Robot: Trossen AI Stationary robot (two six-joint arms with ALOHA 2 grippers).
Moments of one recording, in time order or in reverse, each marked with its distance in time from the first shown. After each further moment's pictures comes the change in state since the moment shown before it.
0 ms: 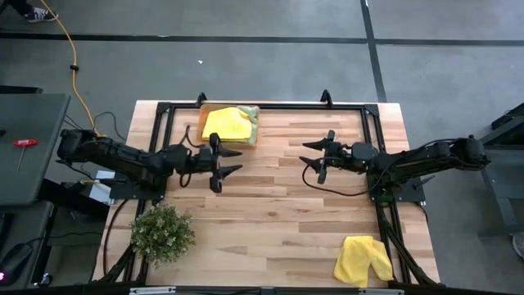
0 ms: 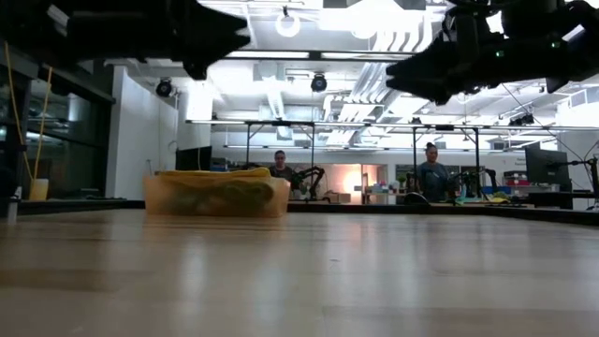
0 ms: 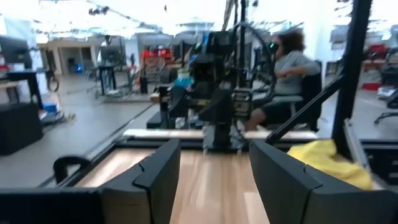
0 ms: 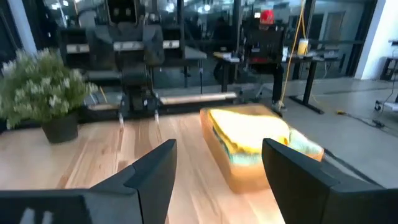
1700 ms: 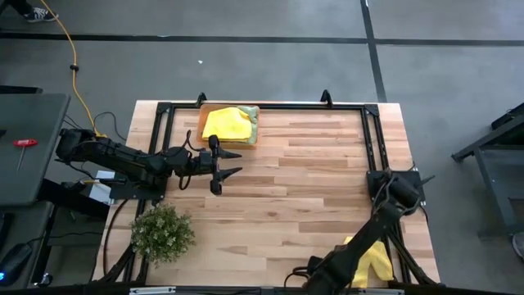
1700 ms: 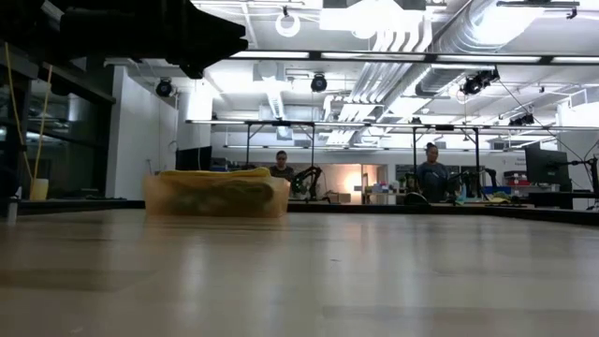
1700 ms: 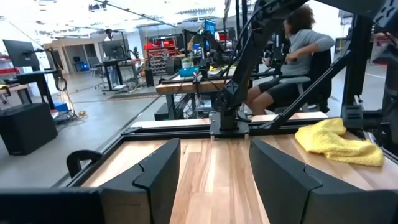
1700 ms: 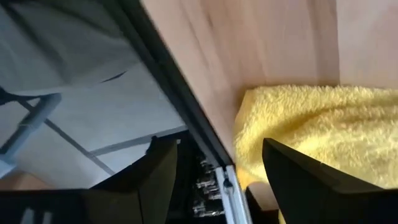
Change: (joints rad) left arm -0.043 -0.025 0.002 -0.077 -0.052 0.078; right arm 0.907 1.056 1.372 -1.834 -0.568 1.247
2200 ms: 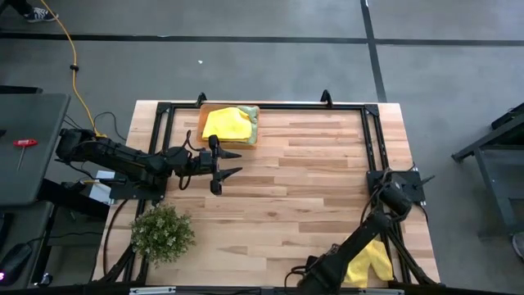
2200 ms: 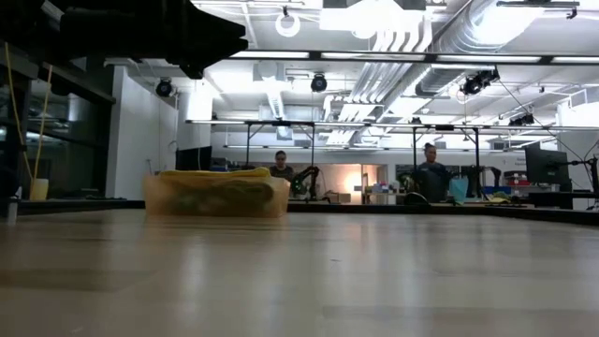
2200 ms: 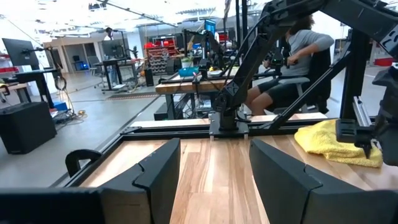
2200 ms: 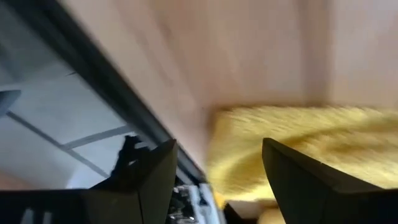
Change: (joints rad) left arm 0.000 0.000 0.000 0.000 0.001 -0.007; right arm -0.017 0.099 0.000 -0.043 -0.040 -0.081
